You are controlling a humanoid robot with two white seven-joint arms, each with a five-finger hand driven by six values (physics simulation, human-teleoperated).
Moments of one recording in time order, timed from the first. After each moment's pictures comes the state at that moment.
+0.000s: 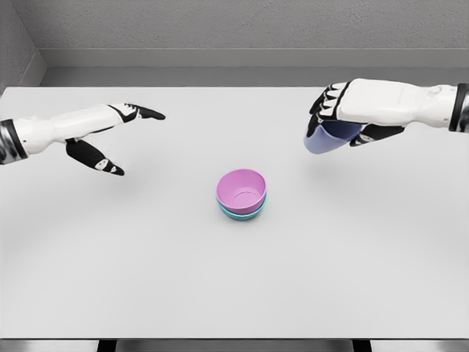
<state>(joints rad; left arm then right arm) -0.98 1.01 -1.24 -1.41 0.25 -0.61 -0.22 -1.08 -1.01 1.10 -1.56 0.11 -0.61 0.35</state>
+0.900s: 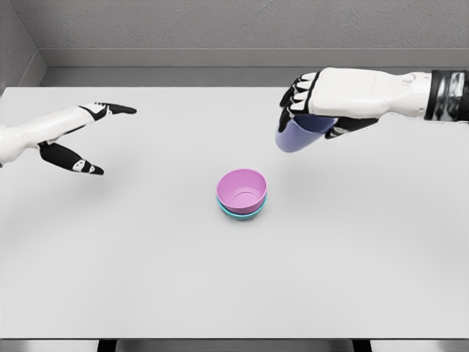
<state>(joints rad) -0.78 1.05 -1.01 -1.40 0.24 -0.61 -0.22 -1.15 -0.93 1.11 -1.59 0.12 -0.61 0.36</state>
